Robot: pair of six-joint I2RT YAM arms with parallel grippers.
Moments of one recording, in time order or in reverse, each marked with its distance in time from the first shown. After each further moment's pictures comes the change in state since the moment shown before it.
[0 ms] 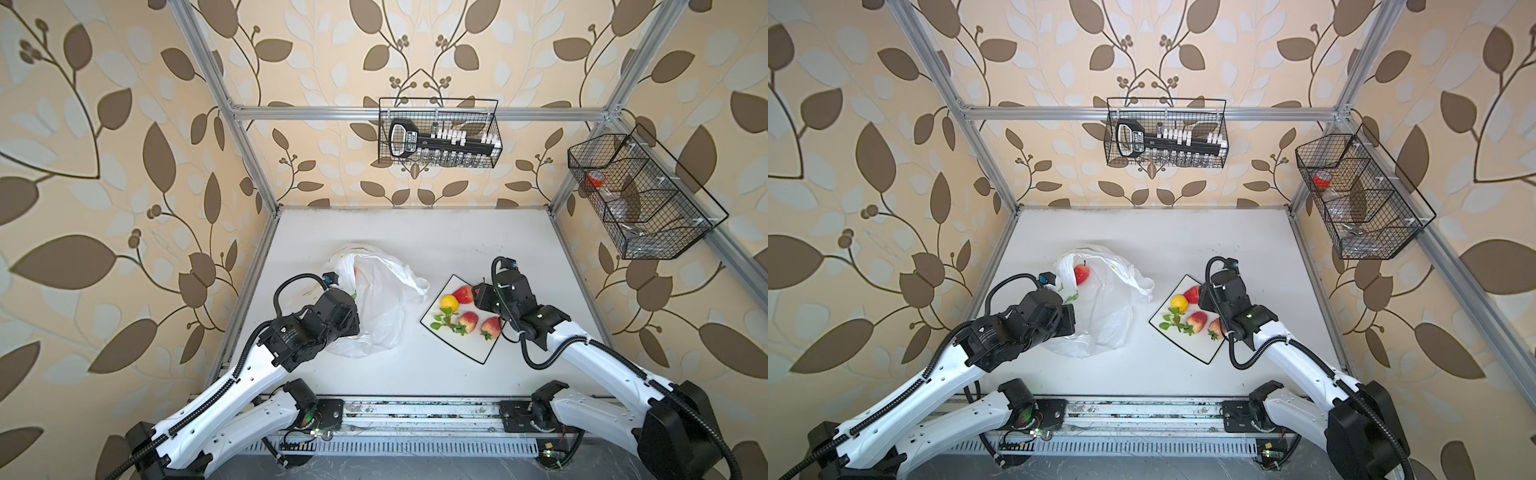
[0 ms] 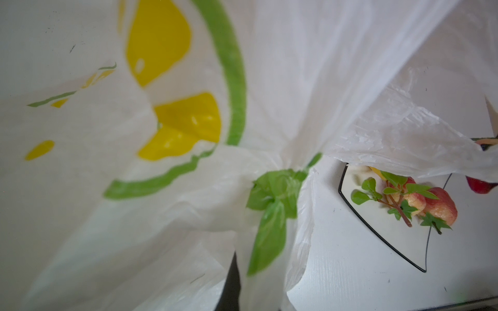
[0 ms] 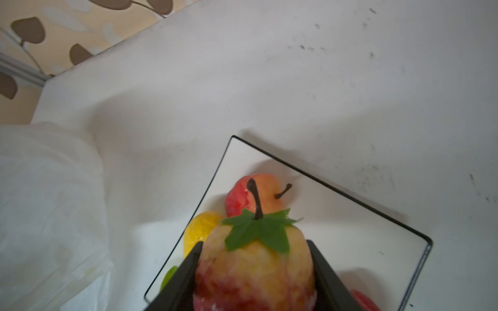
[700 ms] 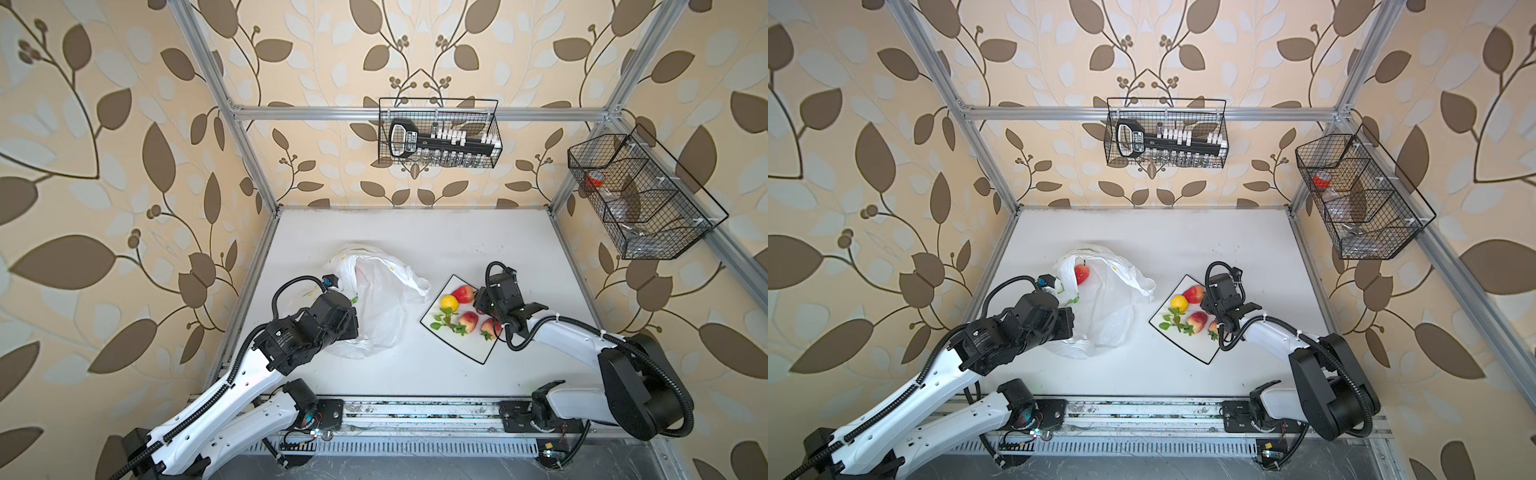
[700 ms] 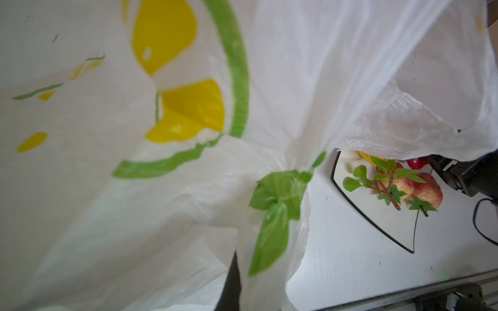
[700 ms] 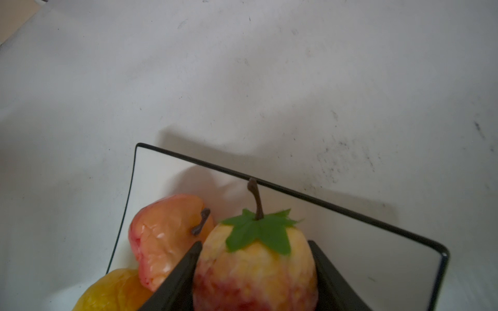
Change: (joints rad) left arm 0.000 -0.033 0.000 -0.031 0.049 0.012; right arm -0.042 0.232 -0.057 0.164 0.038 0.119
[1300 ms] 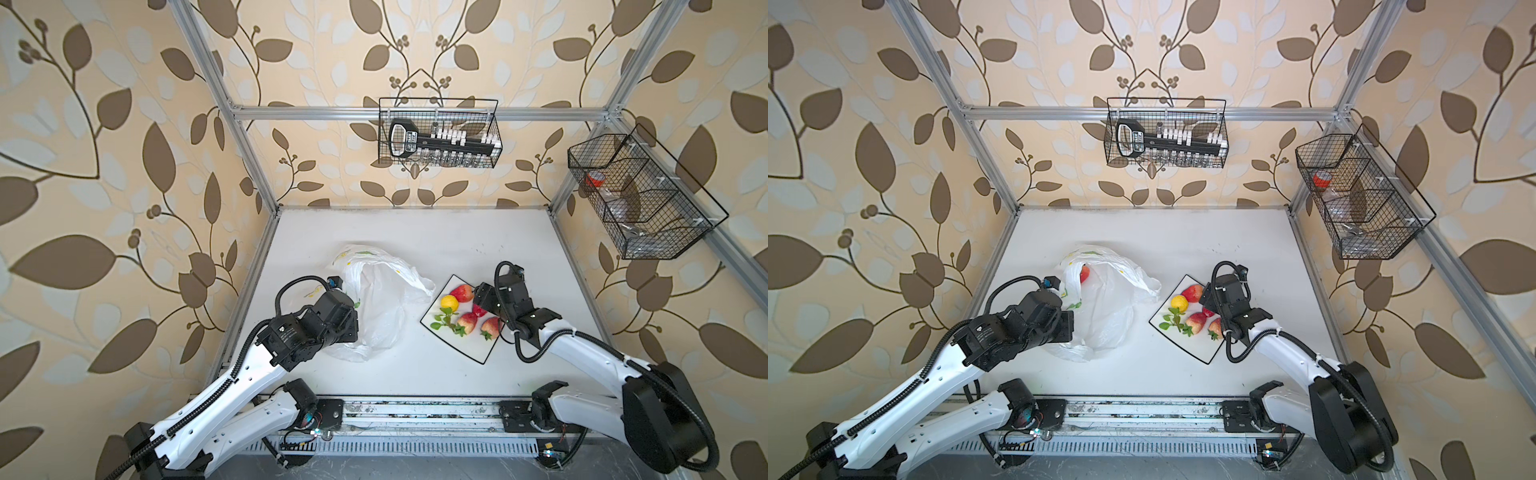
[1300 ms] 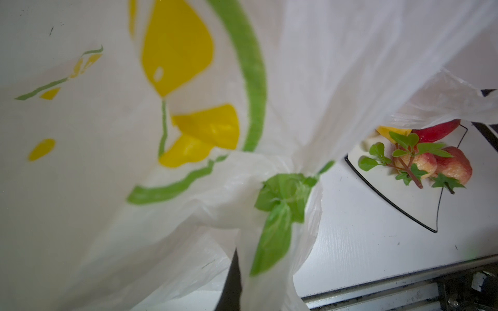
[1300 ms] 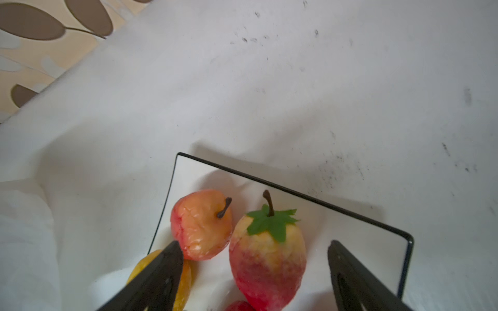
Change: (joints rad) left arm 0.006 0.040 0.037 -0.072 0.023 0.066; right arm 0.000 -0.227 -0.020 -0.052 -0.004 -0.042
